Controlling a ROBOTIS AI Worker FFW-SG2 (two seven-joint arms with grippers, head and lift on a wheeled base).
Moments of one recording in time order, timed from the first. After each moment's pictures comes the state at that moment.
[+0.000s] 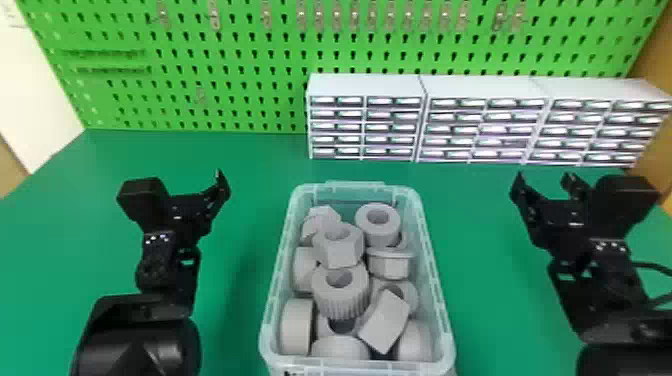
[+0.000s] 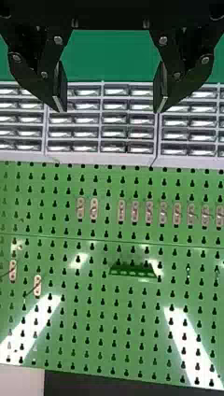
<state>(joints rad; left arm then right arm) -0.09 0.00 0.09 -1.47 0.03 -0.15 0.06 0.03 -0.15 -0.05 -1.76 -0.11 0.09 -0.09</state>
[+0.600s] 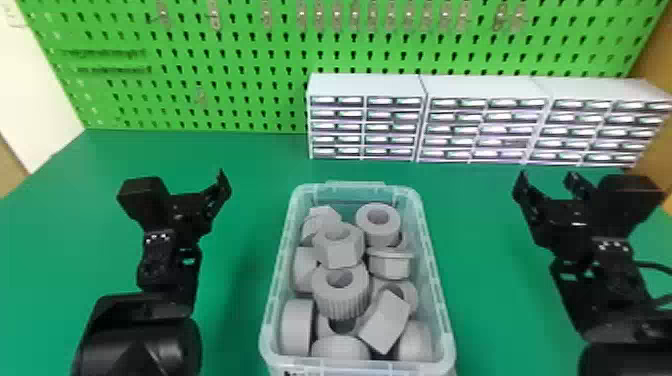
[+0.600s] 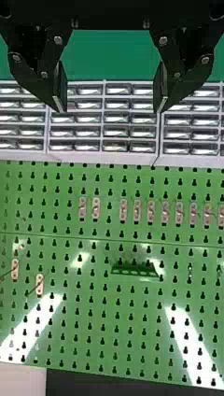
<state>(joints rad) -0.09 0.00 0.08 -1.47 0.04 -0.15 0.06 0.03 -0.15 -0.05 -1.76 -0.11 0.09 -0.09</state>
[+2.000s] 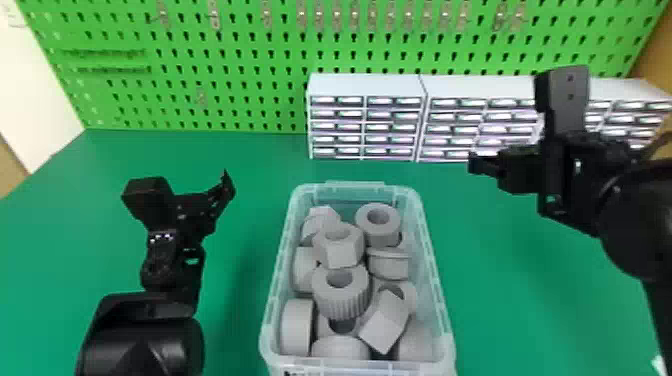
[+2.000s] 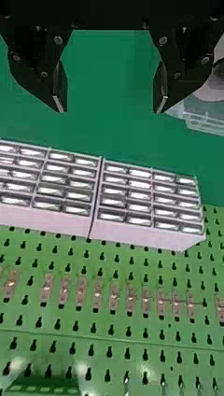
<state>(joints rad) -0.09 0.00 0.07 -1.46 0.04 -0.15 0.06 -0.33 -0.21 0.06 -2.03 -0.16 1.21 0.07</state>
